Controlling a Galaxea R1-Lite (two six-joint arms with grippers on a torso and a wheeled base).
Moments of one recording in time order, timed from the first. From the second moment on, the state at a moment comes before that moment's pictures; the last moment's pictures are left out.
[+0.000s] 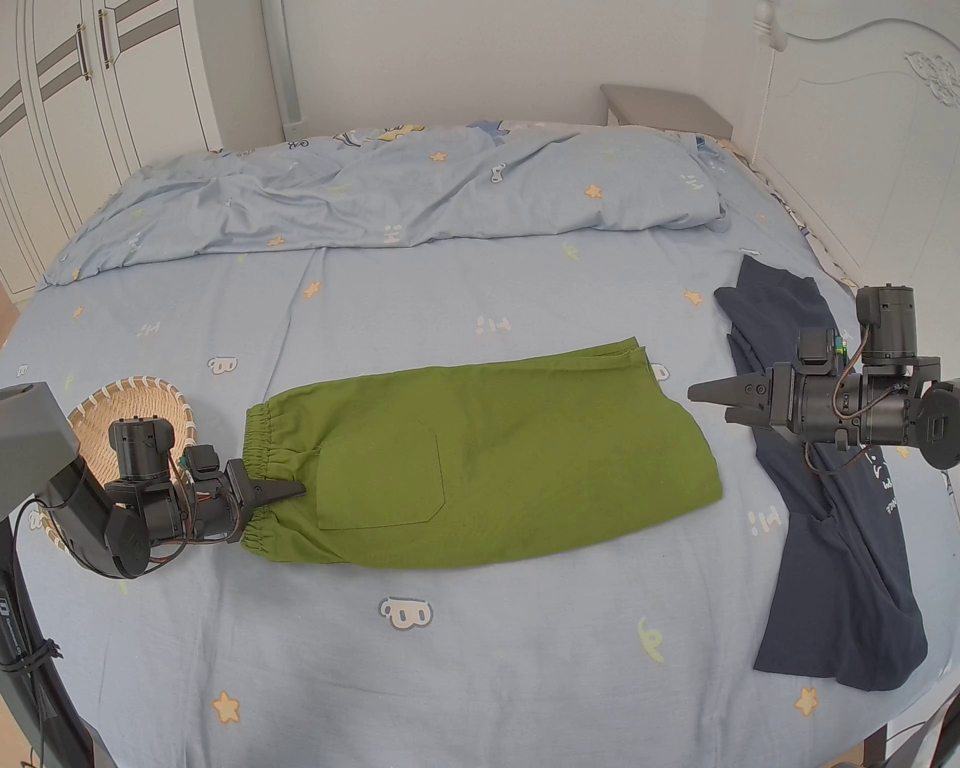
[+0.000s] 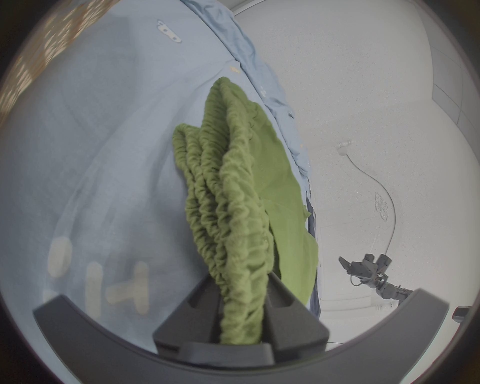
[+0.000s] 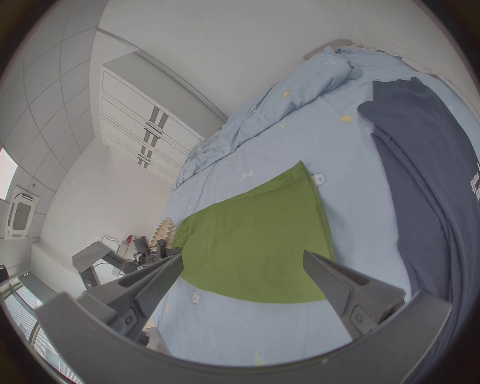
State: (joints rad) left arm 0.08 2.12 -0.71 -0.93 -0.80 -0.66; right arm 0.14 1.73 -0.98 -0.25 0.61 0.33
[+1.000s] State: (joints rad) left arm 0.10 2.01 -0.70 -0.93 -0.82 -0.70; right arm 0.08 2.14 -1.22 -0.23 0.66 0.16
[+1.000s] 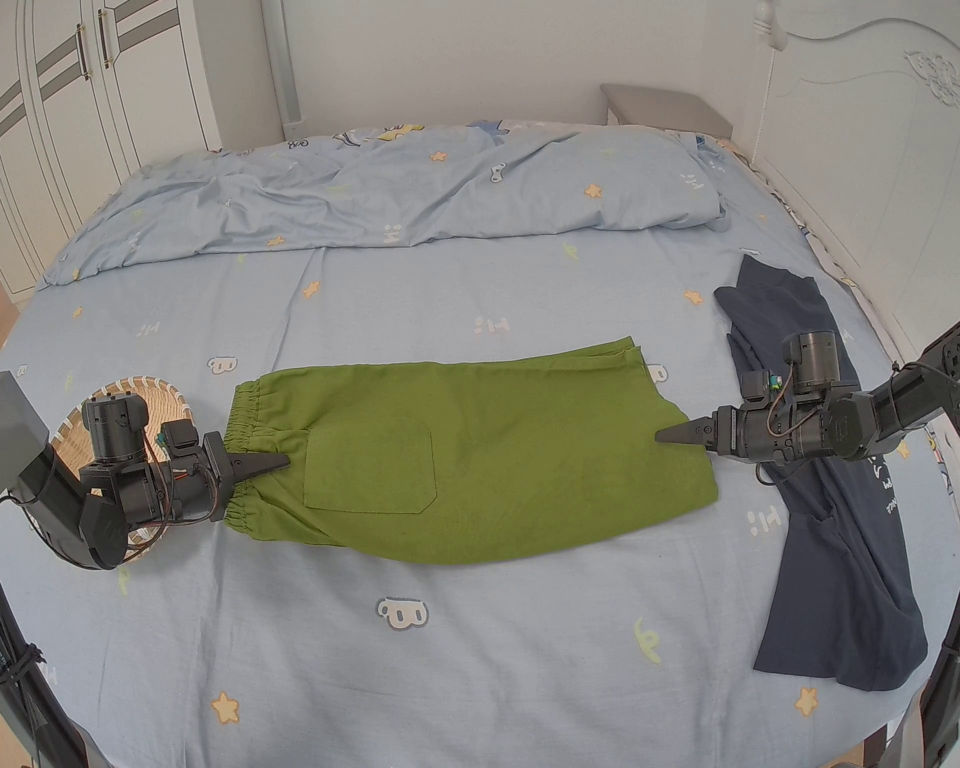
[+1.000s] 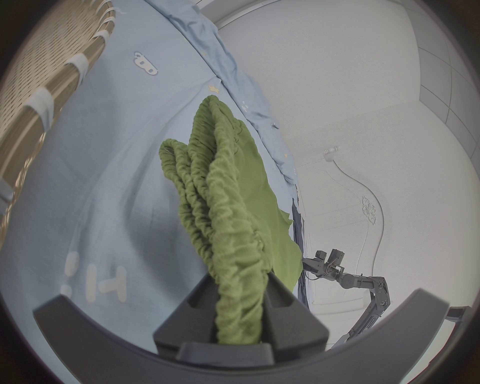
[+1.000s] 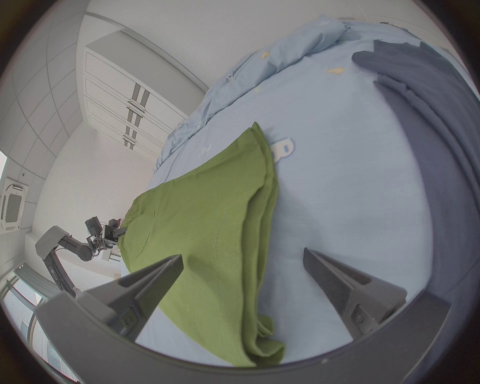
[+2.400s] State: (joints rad) left arm 0.12 1.94 -0.77 -0.56 -0.84 -0.69; right arm 0.11 1.94 -1.10 -0.29 0.66 0.41
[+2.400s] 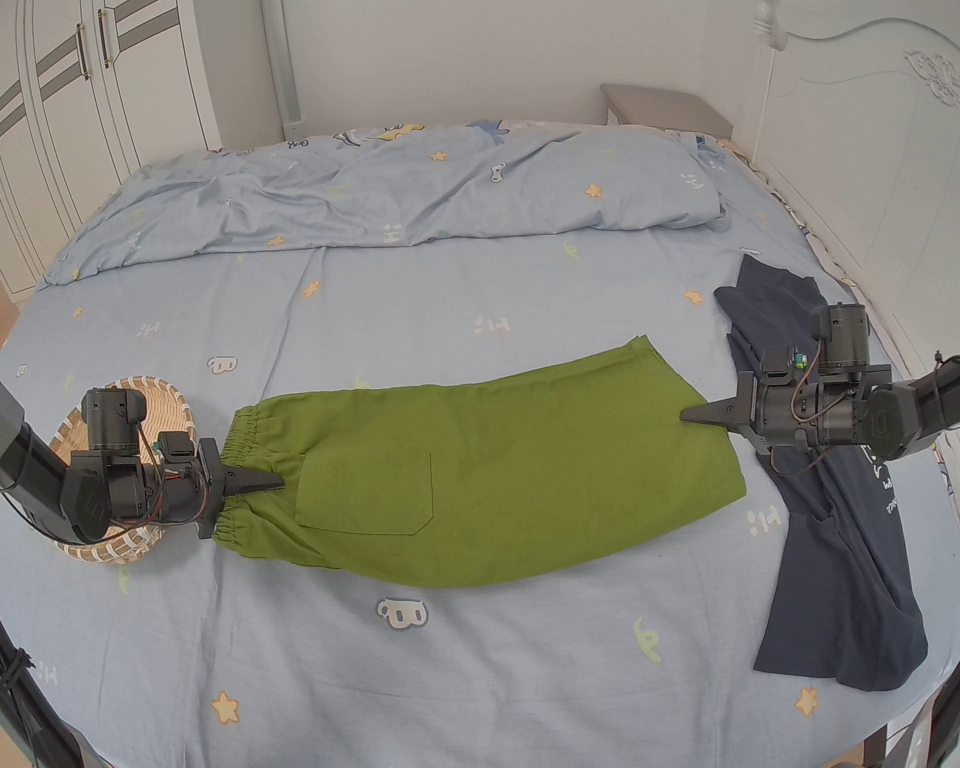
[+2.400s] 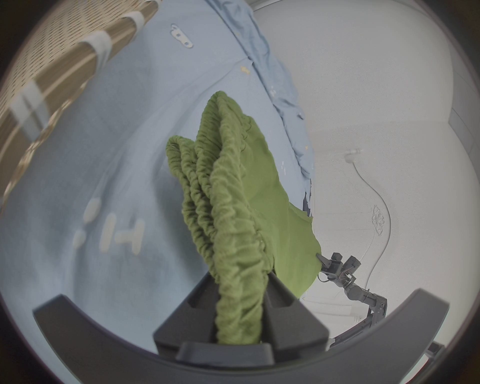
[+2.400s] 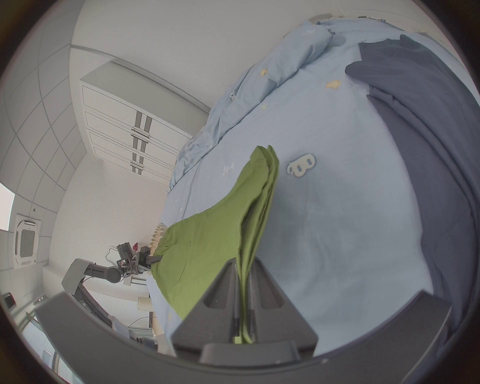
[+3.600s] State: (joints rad) left arm 0.27 1.63 -0.37 -0.17 -0.85 -0.15; right arm 0.30 1.48 -0.19 -0.55 0.64 0.40
